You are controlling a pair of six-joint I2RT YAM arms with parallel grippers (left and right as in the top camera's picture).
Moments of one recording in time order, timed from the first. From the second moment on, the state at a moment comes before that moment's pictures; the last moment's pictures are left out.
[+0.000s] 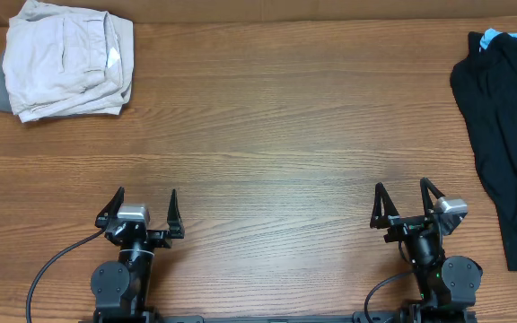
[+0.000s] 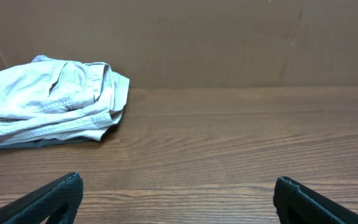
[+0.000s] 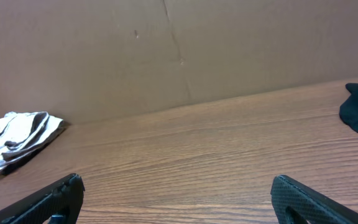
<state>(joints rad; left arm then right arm) 0.03 0.02 0.01 -0.07 0.08 -0.02 -0.06 0.01 0.02 -0.01 -0.24 0.25</state>
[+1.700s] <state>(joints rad) 0.03 0.02 0.01 -0.07 0.08 -0.02 -0.06 0.22 0.26 0.26 -0.58 0.76</state>
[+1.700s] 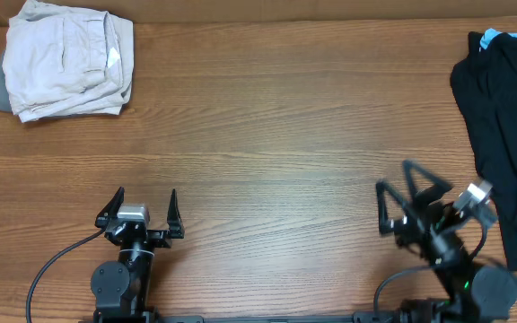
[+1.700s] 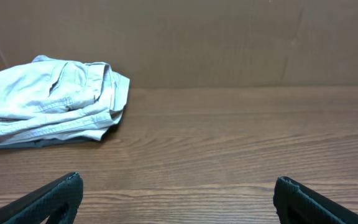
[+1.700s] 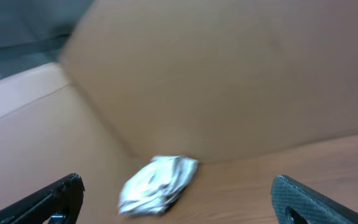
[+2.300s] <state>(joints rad) 0.03 0.02 0.01 -0.07 0.08 -0.02 -0.16 1.43 1.36 -0.52 -0.03 0.17</state>
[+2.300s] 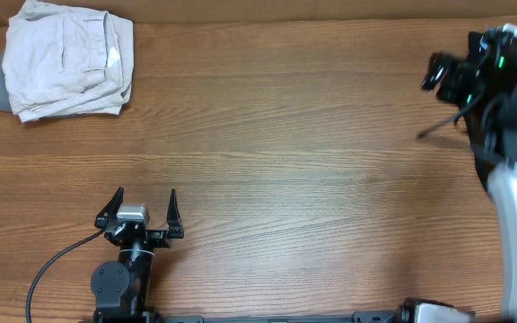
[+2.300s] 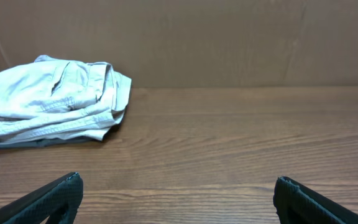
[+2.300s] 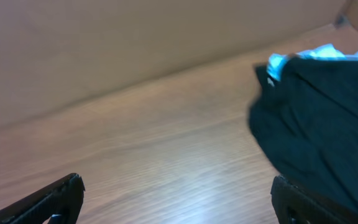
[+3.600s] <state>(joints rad) 0.03 0.01 0.01 -0.07 0.08 -0.02 -0.39 2.29 1.70 -0.46 0.19 -0.07</state>
